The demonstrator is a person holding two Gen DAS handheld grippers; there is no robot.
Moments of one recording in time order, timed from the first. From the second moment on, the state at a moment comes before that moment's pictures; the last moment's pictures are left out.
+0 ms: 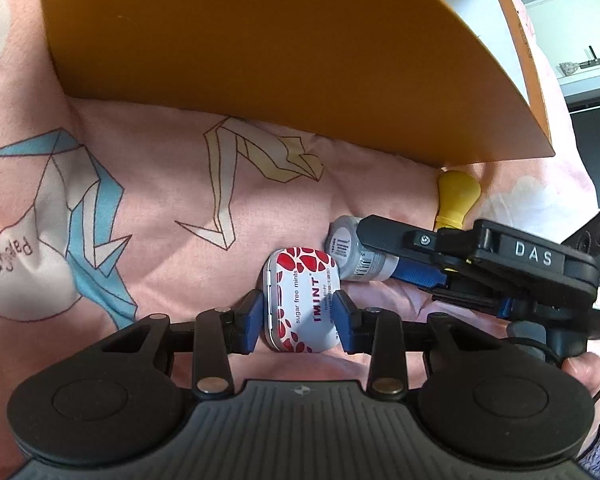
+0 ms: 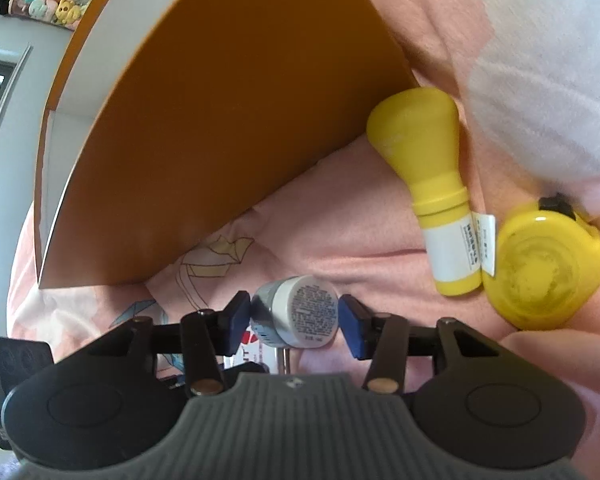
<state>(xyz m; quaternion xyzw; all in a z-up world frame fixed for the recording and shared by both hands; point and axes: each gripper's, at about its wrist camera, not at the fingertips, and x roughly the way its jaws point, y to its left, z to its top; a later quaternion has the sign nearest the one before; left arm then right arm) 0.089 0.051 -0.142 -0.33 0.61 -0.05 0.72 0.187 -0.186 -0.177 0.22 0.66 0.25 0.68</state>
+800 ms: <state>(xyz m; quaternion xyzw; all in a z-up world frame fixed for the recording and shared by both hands) 0.073 0.056 -0.103 -0.26 0.57 -0.02 0.78 0.158 -0.151 -0.117 -0.01 0.57 0.29 0.77</state>
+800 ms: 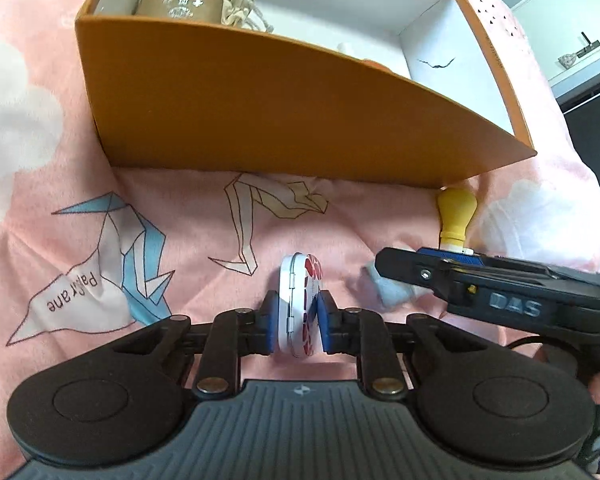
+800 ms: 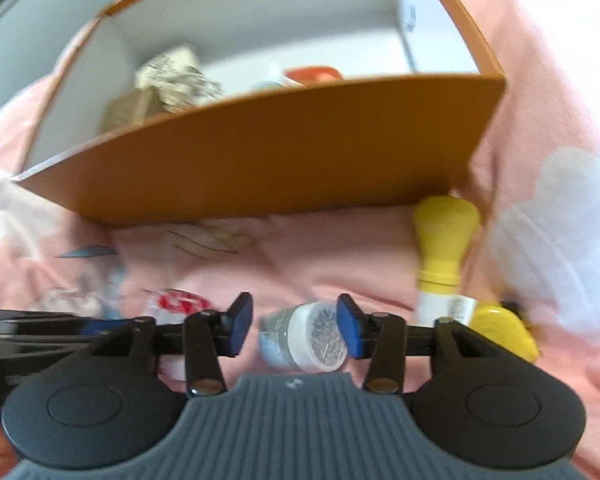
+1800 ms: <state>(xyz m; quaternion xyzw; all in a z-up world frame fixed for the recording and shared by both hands) 0.073 0.051 -0.099 -0.26 0.55 -0.03 0.79 0.159 -0.140 -0.141 0.03 0.60 0.29 0.75</state>
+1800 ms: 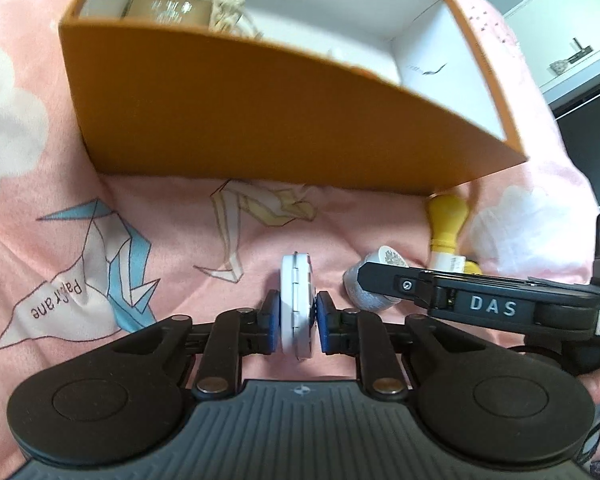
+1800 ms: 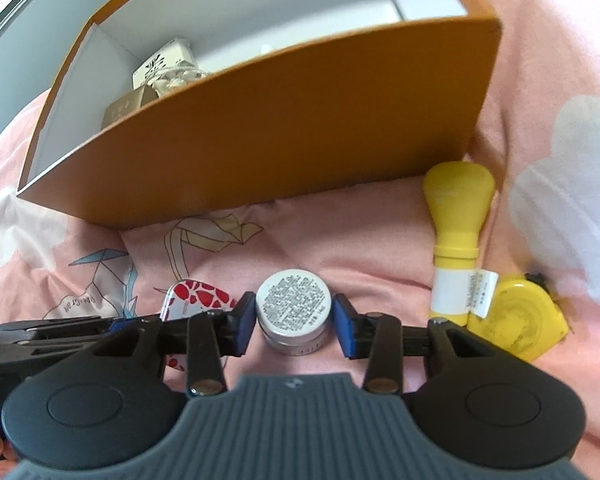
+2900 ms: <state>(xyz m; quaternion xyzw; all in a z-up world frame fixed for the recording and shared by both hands) 0.140 0.083 0.022 -0.27 0.38 -0.03 0.88 0.201 -0.136 0.022 0.00 0.41 0.35 0.84</state>
